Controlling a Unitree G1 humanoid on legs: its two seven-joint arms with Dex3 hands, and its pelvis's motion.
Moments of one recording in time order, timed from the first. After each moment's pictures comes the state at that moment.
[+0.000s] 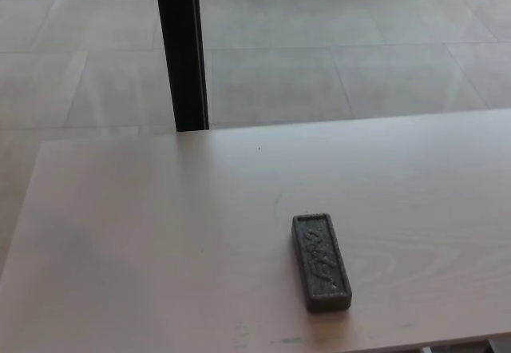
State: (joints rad) left_arm 0.09 0.45 0.54 0.86 -0.14 0.02 0.00; right_arm 0.19 -0.41 -0.60 0.74 0.14 -0.06 0.02
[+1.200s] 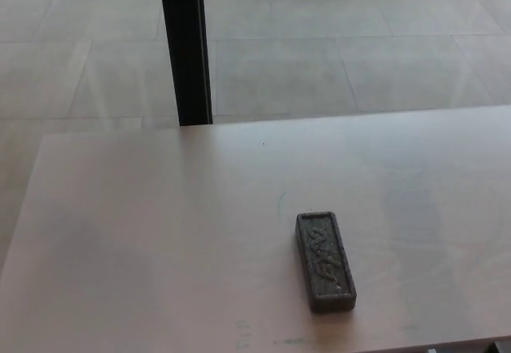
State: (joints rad) left_arm 0.06 0.45 0.63 0.86 -0.22 0.02 -0.01; right_arm -0.65 -0.37 -0.21 0.14 0.25 0.18 -0.04
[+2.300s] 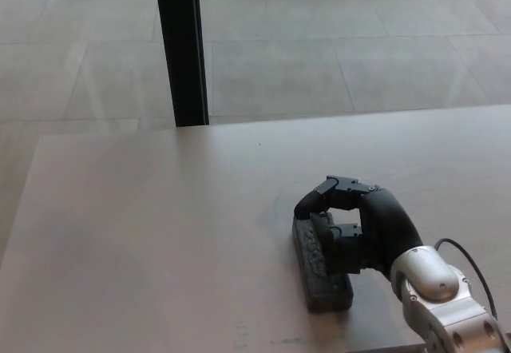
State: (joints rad) left_arm 0.08 0.45 0.63 0.87 -0.28 -0.01 -0.05; right_arm -0.45 -0.13 0.20 0.35 0.05 0.19 0.05
